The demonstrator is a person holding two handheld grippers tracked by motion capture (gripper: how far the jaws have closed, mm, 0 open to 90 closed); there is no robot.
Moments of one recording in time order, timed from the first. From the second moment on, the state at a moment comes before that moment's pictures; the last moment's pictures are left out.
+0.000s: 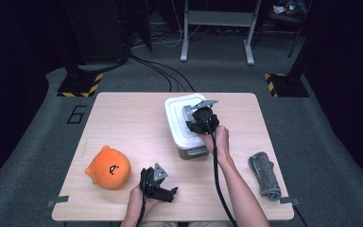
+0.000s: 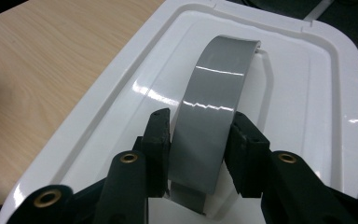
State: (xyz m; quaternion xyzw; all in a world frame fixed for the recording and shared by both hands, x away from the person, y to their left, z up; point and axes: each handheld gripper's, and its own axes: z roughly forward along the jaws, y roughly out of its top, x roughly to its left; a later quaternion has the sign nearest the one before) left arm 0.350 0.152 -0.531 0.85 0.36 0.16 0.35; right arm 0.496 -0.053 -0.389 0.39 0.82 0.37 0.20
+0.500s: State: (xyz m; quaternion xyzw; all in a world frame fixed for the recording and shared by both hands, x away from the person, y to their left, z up) left arm 0.350 0.152 -0.531 0.85 0.36 0.16 0.35; right arm 0.488 -0.061 -0.388 0.35 0.84 0.38 0.14
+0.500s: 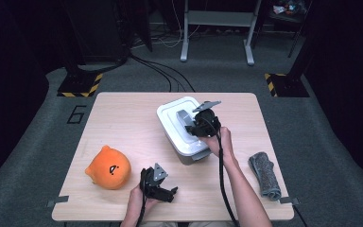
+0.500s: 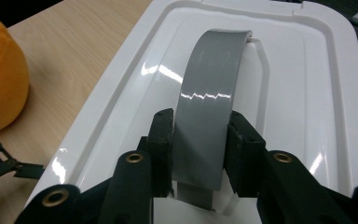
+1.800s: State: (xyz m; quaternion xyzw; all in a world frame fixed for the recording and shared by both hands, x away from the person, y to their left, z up) left arm 0.350 0.151 -0.532 0.85 0.36 0.16 0.36; right arm 0.475 -0.025 -0.382 0.41 0.81 0.36 0.20
